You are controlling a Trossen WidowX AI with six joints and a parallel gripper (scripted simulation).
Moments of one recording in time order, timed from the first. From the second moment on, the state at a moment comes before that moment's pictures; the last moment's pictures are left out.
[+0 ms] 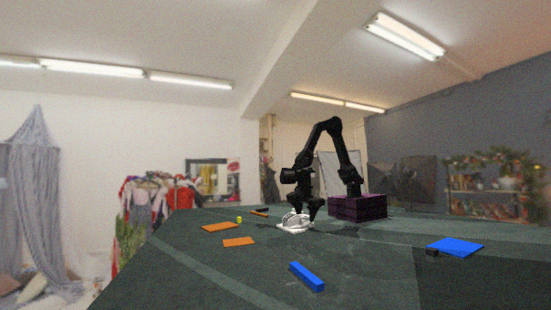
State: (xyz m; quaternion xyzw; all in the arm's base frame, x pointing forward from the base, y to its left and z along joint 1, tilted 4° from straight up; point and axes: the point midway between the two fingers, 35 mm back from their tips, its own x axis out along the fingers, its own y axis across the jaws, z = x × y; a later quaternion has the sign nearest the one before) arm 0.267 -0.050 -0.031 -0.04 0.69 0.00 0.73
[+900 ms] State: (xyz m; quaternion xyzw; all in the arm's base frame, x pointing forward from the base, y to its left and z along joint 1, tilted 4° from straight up) arm 0.266 -0.050 -0.035 -0.05 0.69 0.01 0.72
